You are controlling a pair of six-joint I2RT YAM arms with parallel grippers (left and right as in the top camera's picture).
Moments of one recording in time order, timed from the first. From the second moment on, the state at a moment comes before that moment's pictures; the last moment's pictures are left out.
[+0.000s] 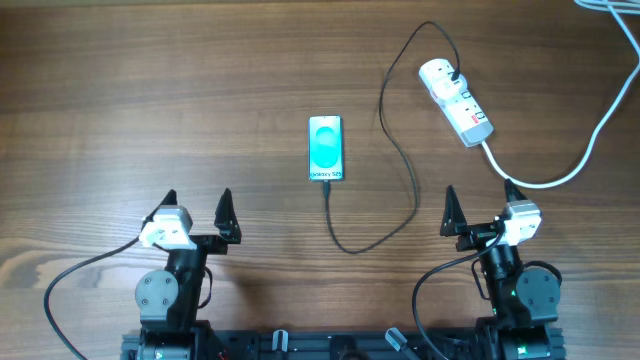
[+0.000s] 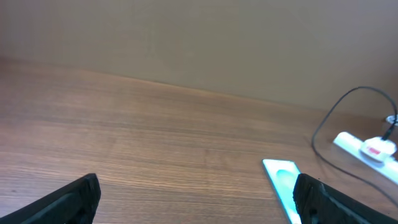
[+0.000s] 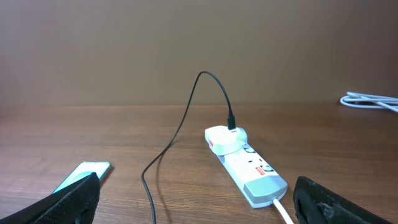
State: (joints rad) left arm -0.02 0.01 0.01 -0.07 0.05 -0.20; right arm 0.08 0.02 0.01 0.00 -0.06 0.07
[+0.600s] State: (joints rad) left arm -0.02 0.01 0.01 -0.07 0.05 -0.08; right arm 0.08 0.02 0.01 0.00 -0.06 0.07
